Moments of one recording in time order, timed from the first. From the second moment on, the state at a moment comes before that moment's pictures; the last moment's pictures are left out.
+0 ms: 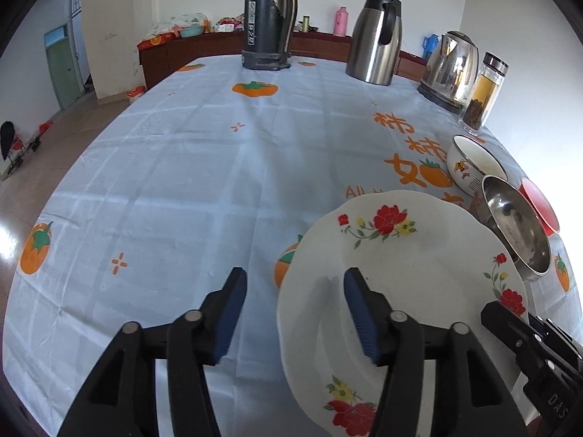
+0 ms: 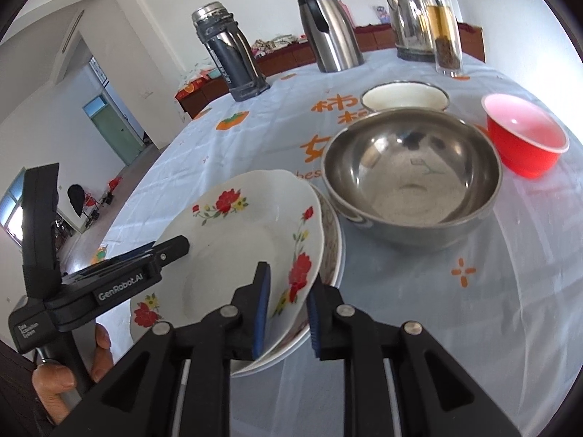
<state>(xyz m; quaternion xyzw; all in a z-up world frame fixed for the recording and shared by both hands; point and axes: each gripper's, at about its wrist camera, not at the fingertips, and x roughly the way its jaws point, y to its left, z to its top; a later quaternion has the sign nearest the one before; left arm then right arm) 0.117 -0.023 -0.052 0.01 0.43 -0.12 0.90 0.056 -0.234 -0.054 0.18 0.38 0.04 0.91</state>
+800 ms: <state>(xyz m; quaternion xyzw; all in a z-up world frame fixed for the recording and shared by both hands) 0.106 -0.015 -0.049 0.02 0.42 -0.11 0.90 0.047 -0.219 -0.050 0.15 0.41 -0.02 0.90</state>
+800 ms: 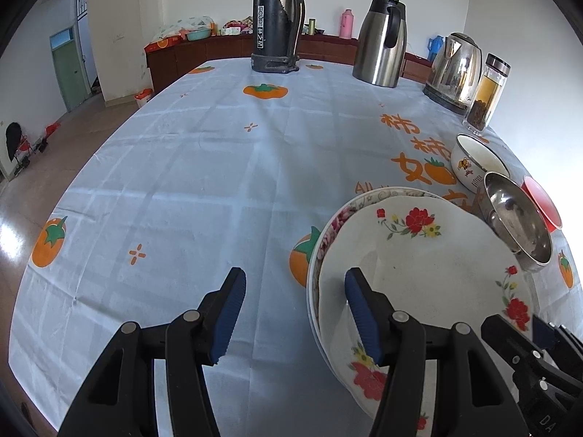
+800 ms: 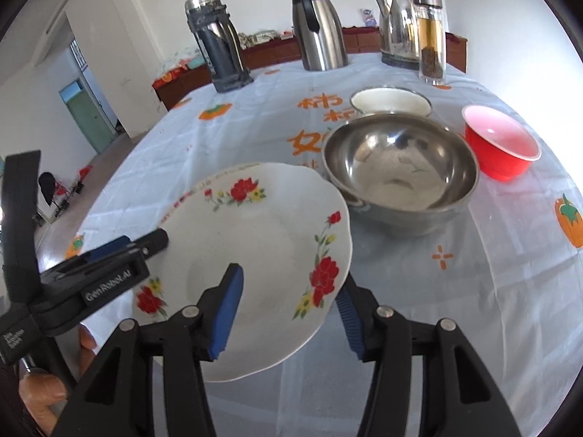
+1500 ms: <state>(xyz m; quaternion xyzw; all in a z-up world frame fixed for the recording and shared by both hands) 0.087 -0.021 -0.033 0.05 0.37 -0.08 0.92 0.021 -0.228 -0.037 0.15 0.37 -0.01 0.92</state>
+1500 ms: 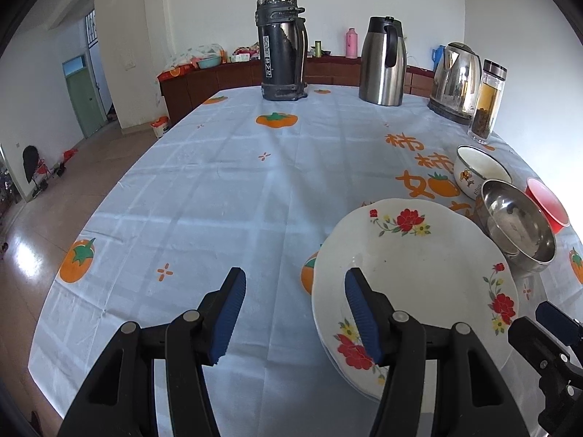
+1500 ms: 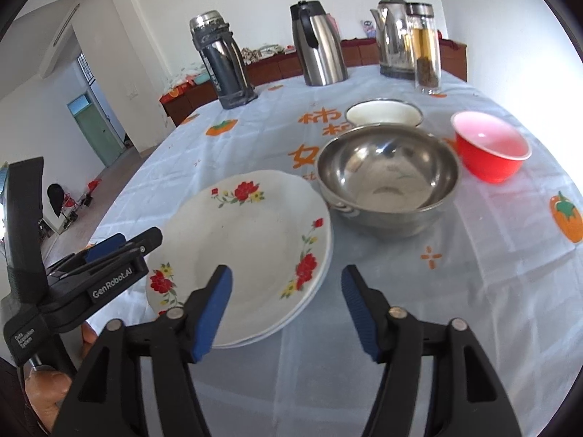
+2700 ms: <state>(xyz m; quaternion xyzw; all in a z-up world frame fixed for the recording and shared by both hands) 0.047 -0.109 -0.017 0.07 0.37 -0.17 0.91 -0.066 -0.357 -0.015 0.19 0.30 -0.10 0.93</state>
